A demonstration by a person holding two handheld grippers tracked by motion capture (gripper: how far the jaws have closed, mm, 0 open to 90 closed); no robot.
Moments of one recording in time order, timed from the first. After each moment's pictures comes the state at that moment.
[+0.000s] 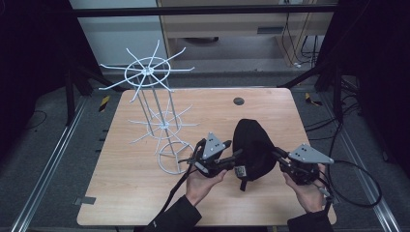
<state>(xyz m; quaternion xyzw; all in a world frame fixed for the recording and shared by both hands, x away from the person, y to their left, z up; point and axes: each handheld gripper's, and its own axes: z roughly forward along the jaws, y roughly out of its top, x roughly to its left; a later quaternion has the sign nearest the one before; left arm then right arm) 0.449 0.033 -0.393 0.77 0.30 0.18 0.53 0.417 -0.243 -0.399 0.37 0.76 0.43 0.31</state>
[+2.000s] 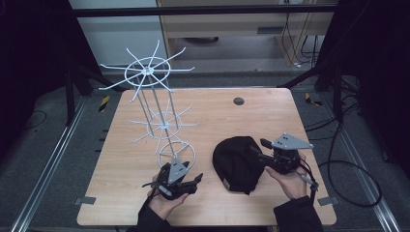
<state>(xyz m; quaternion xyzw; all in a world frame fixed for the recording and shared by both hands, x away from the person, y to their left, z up) 0.409 0.136 -0.446 0.80 0.34 0.22 0.44 0.447 -0.209 -0.397 0.37 0.76 0.46 0.25</state>
